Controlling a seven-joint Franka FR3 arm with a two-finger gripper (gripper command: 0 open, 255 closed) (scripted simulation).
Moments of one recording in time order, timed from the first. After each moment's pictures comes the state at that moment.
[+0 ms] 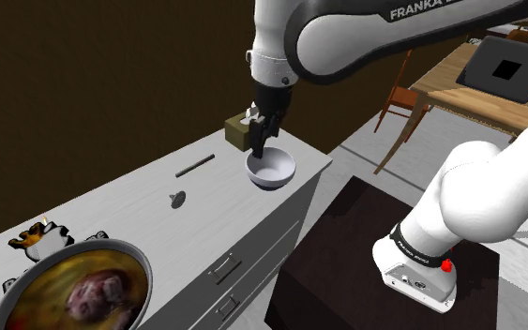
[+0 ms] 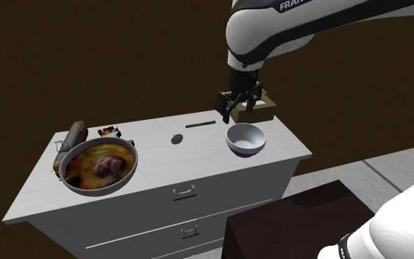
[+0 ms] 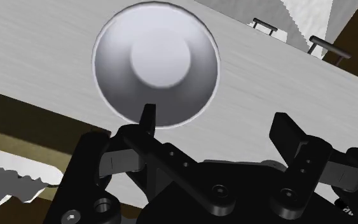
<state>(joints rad) 0.10 -0.38 0.29 -2.37 0.11 2.02 0.06</state>
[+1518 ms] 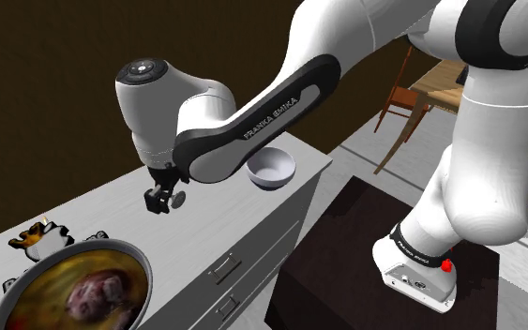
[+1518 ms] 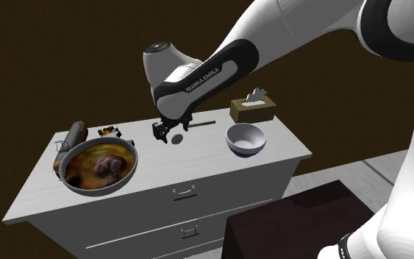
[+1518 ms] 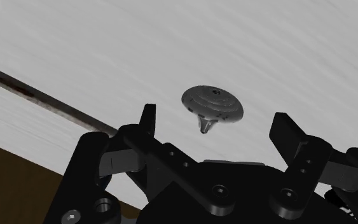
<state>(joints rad) 0.24 0.36 0.43 -1.91 -0.37 2.29 0.49</state>
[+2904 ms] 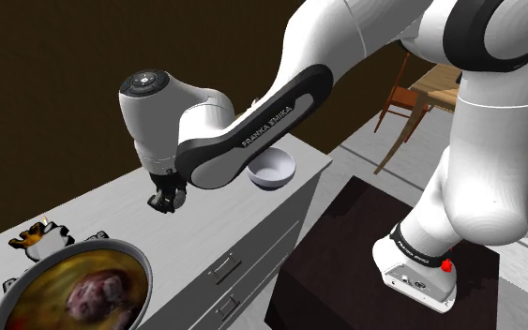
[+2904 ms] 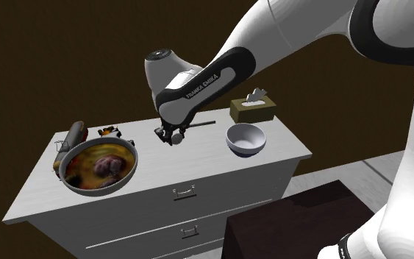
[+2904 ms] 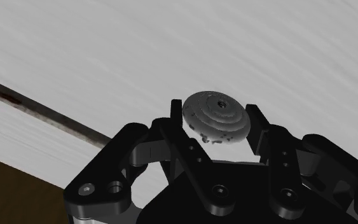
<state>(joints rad) 0.24 0.39 0.42 -1.92 -0.40 2.32 0.50</state>
